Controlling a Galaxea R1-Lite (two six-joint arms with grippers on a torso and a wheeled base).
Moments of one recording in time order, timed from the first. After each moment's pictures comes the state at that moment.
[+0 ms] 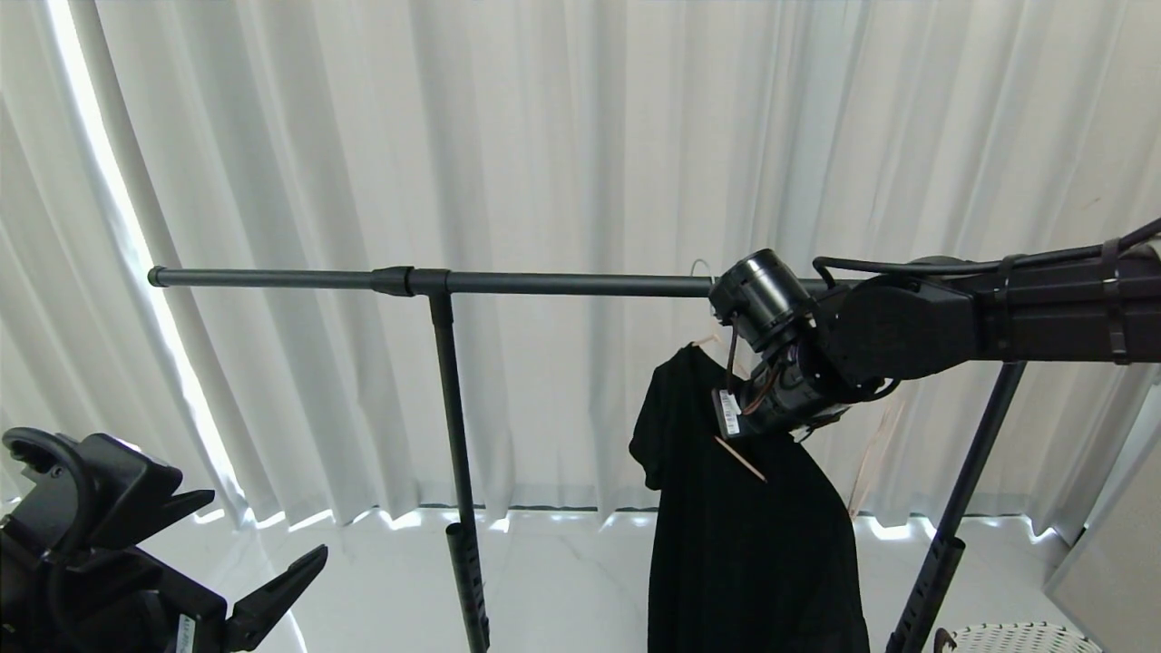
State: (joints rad) left arm -0.19 1.02 -0.28 -0.31 -0.03 0.31; right arm 0.71 2.04 -1.63 0.55 -0.36 0.44
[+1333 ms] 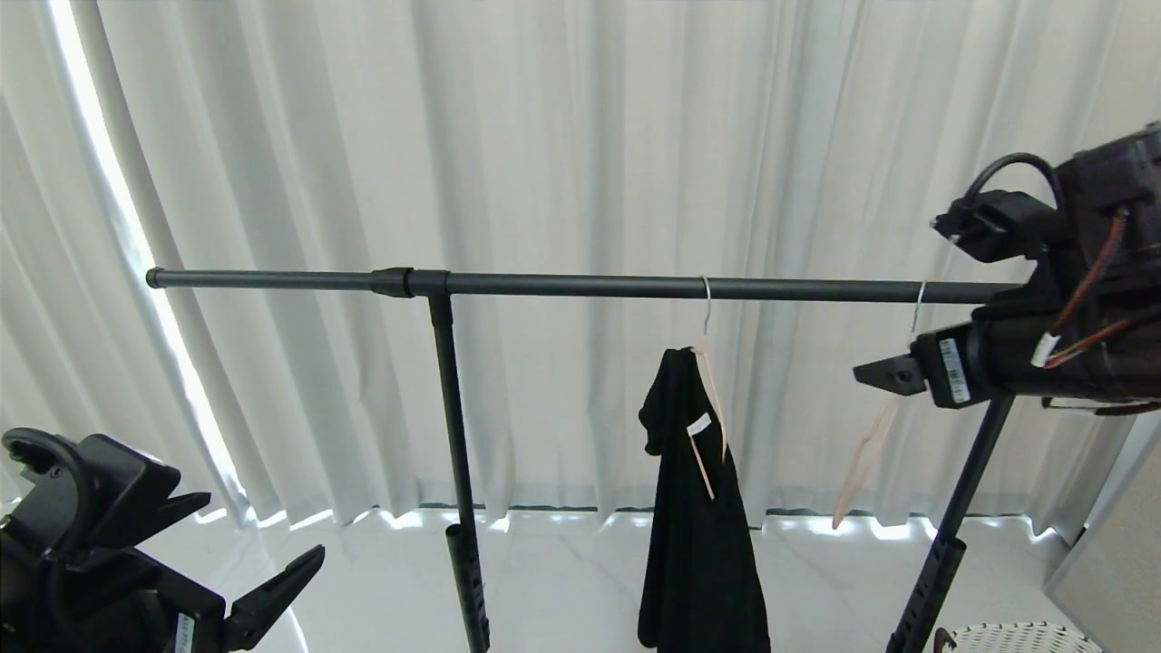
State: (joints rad) left arm -0.18 1.03 -0.28 -0.31 -0.02 0.31; right arm 0.53 1.46 -1.20 0.32 -0.27 0.06
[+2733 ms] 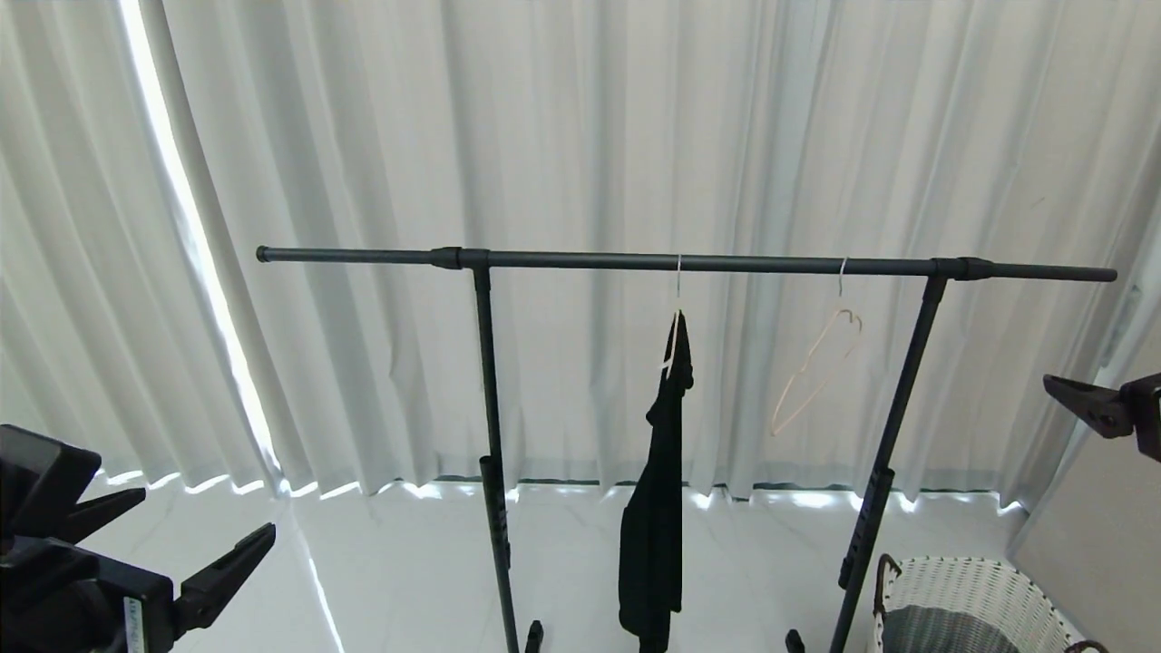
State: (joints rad) left arm -0.06 0.96 -0.28 -0.31 -0.02 0.26; right arm 0.24 1.12 -0.76 -0.09 -0.29 -0.27
